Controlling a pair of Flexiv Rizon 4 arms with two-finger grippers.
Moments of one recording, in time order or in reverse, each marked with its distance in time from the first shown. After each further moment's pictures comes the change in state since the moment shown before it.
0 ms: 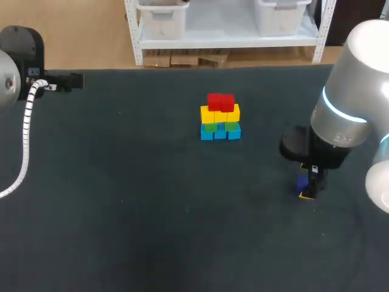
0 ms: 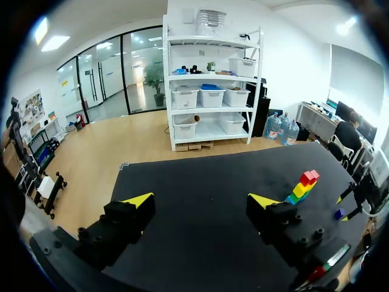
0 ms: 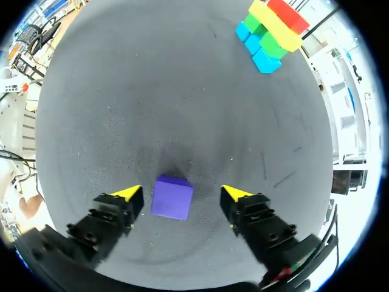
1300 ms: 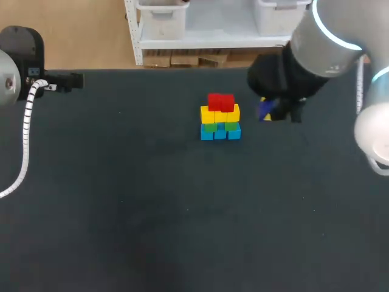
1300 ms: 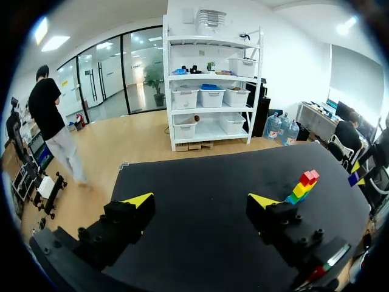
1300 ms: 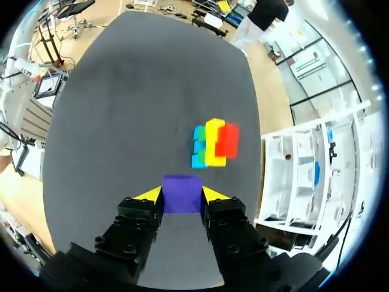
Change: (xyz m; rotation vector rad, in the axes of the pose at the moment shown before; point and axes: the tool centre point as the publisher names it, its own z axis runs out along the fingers) left arm 0.000 0.000 0.000 0.000 0.000 0.000; right arm -0.127 -0.056 -0.150 0.231 -0.177 -0.362
